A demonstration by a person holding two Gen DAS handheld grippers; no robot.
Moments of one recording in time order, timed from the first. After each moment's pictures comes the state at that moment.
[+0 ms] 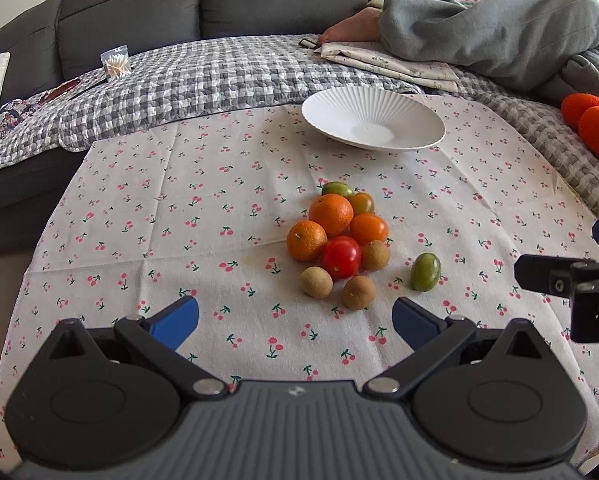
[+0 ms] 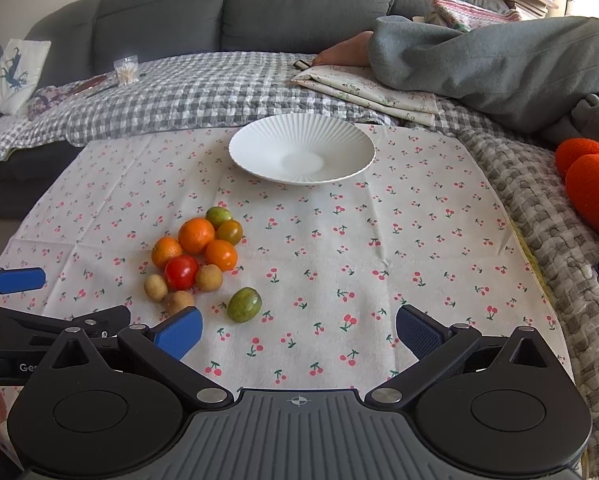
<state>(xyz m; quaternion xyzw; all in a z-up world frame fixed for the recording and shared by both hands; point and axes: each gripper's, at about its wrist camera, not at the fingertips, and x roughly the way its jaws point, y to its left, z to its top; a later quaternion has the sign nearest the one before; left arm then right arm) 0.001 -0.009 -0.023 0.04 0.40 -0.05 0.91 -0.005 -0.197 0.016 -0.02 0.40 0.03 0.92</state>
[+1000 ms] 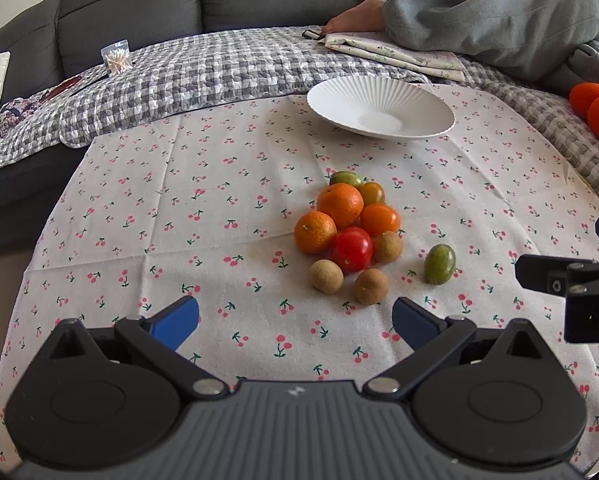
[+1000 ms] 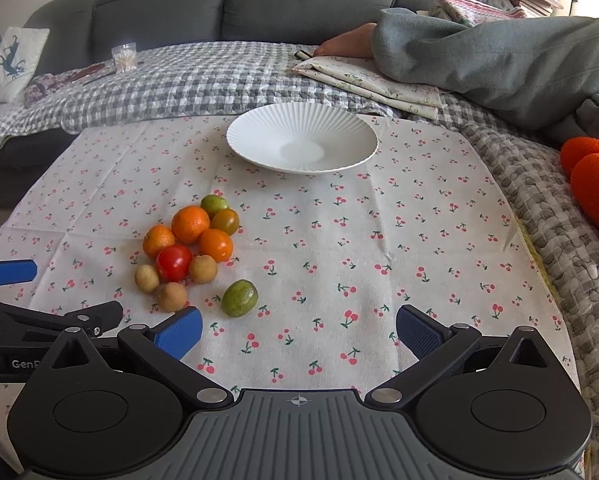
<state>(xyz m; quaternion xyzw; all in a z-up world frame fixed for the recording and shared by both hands) 0.009 -0.007 -0.035 0.05 0.41 -0.04 0.91 0.005 -0.193 0.000 -0.03 0.40 0.03 0.91</state>
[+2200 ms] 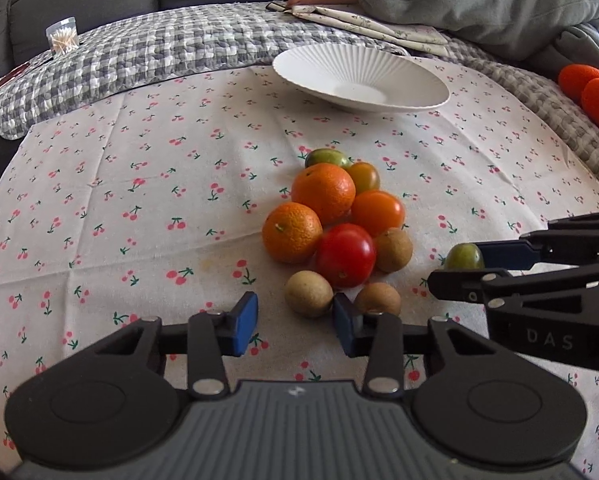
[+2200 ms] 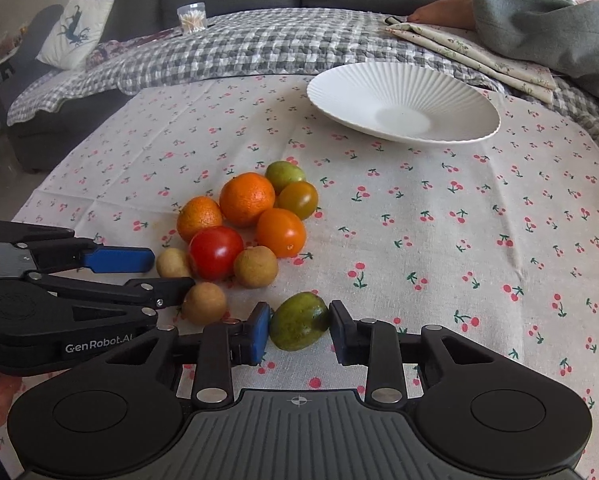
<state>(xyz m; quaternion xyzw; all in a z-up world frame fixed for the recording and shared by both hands) 0.062 -0.010 -0.084 0.04 0.43 -0.11 0.90 0.067 -0.171 -0.068 -0.02 0.43 0.16 0.89</state>
